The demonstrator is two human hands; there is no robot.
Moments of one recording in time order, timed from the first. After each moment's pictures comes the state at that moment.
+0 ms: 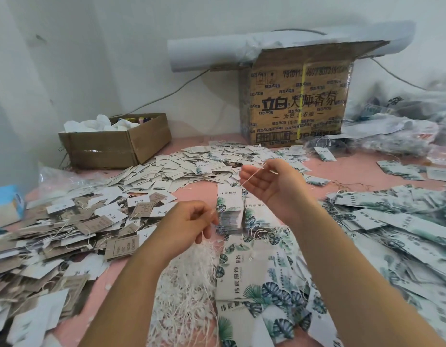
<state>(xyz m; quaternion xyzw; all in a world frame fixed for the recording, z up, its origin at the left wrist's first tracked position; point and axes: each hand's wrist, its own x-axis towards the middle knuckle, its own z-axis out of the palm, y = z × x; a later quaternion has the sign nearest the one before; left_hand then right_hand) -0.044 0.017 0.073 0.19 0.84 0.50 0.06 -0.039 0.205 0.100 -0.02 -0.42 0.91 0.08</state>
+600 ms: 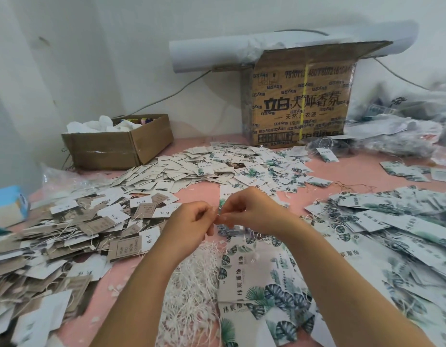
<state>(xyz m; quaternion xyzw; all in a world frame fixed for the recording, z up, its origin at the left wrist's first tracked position) -0.045 0.024 0.067 0.18 0.86 0.48 -0.02 -0.041 0.185 0.078 0.16 -0.88 0.44 0.03</state>
